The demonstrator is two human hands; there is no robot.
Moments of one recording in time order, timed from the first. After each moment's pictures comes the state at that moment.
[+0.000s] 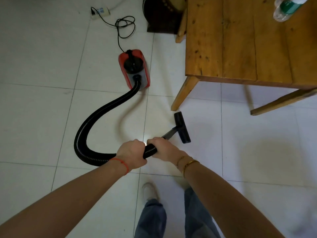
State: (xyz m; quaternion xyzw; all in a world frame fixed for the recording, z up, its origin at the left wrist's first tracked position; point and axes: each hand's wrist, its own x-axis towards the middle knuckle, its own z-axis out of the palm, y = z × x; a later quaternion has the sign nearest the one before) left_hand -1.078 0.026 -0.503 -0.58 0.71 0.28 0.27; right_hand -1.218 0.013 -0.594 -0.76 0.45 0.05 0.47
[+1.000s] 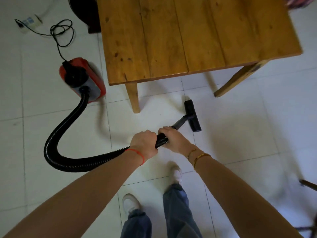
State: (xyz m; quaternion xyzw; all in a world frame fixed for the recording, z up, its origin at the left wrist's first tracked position) left_hand -1.324 -0.055 -0.531 -0.49 0.79 0.25 0.28; right_hand -1.465 -0.025 -0.630 -0.68 0.59 -0.05 0.43
